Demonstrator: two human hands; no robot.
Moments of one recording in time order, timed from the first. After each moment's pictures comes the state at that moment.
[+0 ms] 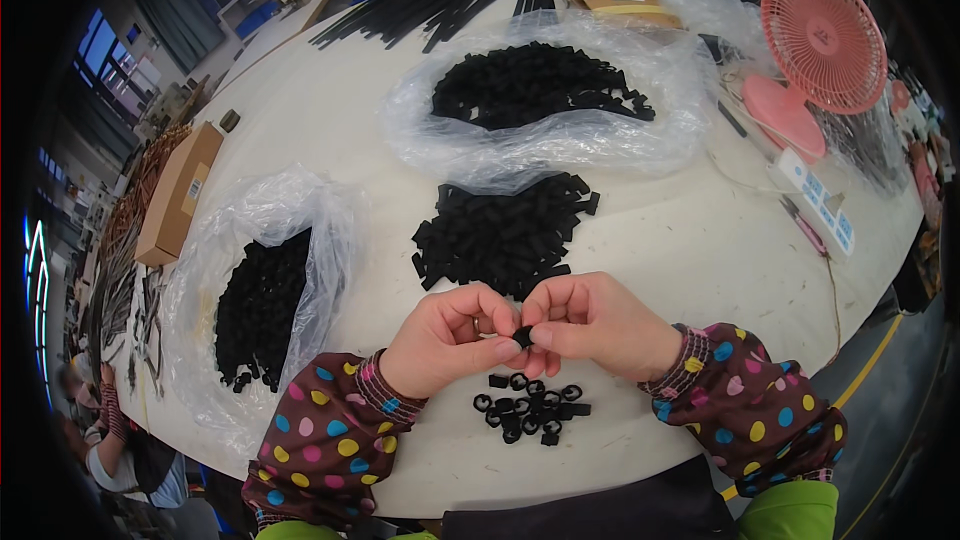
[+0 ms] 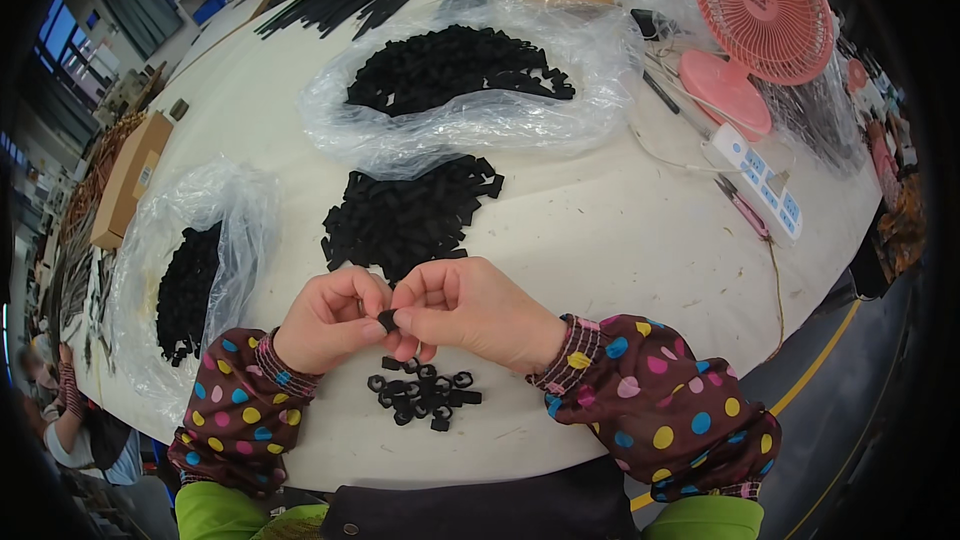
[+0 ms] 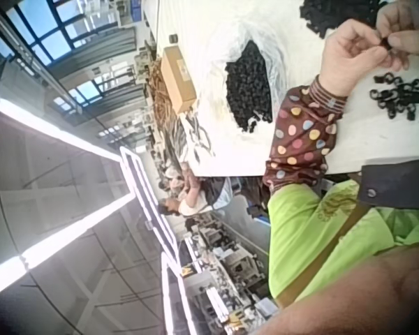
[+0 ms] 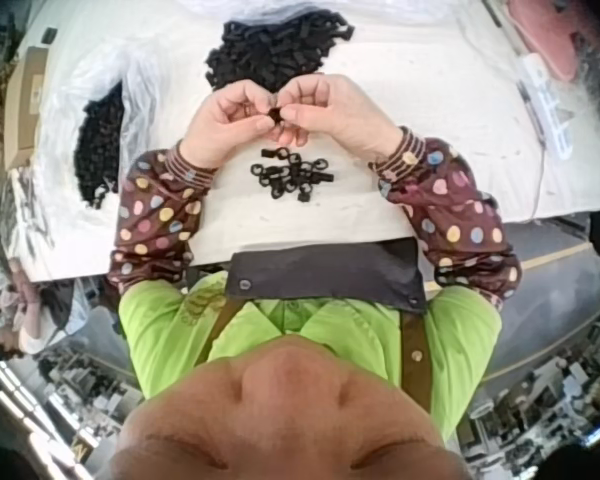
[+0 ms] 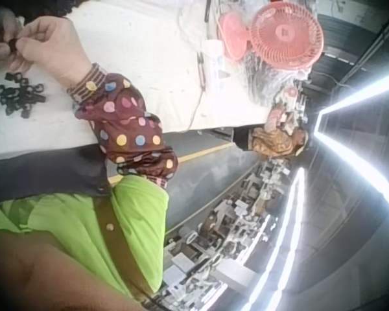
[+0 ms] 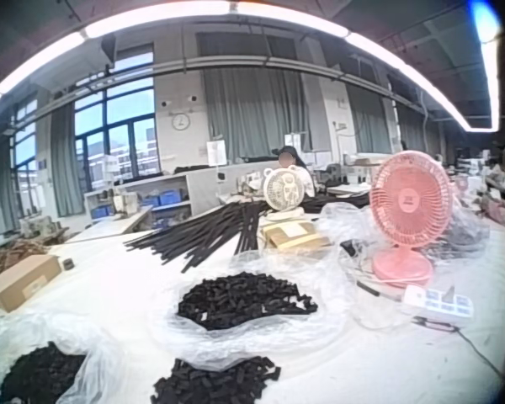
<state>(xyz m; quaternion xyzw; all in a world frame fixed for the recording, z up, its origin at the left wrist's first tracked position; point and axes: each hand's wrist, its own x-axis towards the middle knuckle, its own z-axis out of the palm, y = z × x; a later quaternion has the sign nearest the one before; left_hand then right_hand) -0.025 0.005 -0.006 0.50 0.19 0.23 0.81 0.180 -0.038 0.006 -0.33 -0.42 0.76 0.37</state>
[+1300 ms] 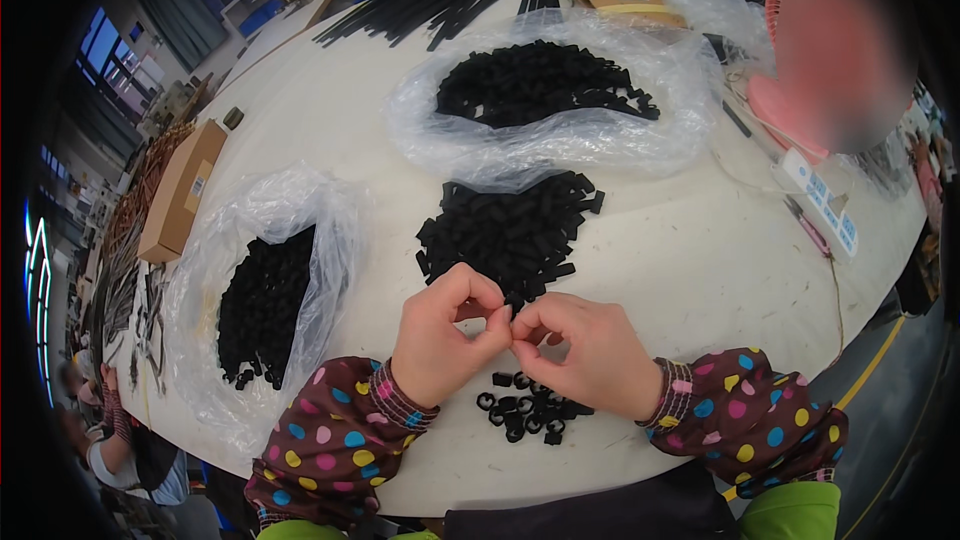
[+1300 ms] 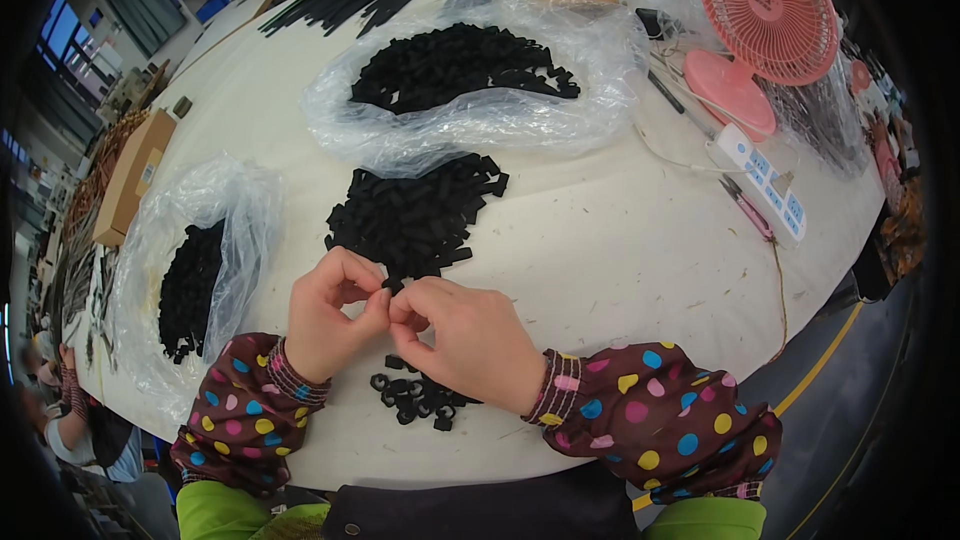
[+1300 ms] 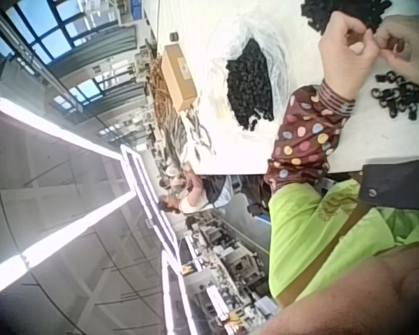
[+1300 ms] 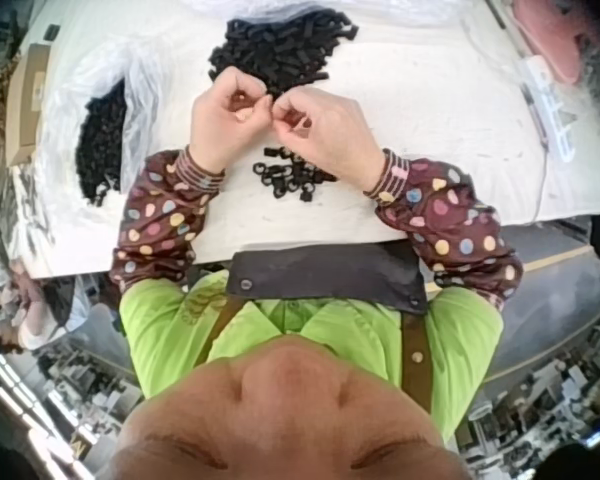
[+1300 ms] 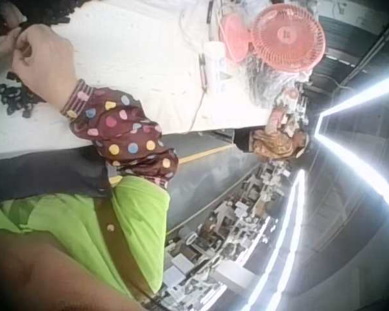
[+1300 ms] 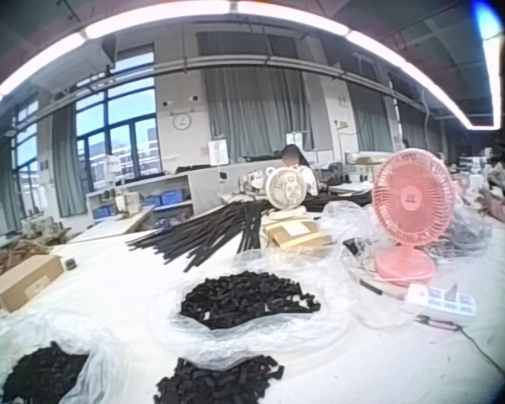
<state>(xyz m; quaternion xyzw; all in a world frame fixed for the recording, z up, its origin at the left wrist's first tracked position) -0.011 -0.001 -0.006 0.71 0.36 0.38 0.47 0.159 -0.053 -0.007 -0.48 -0.68 0.35 0.43</state>
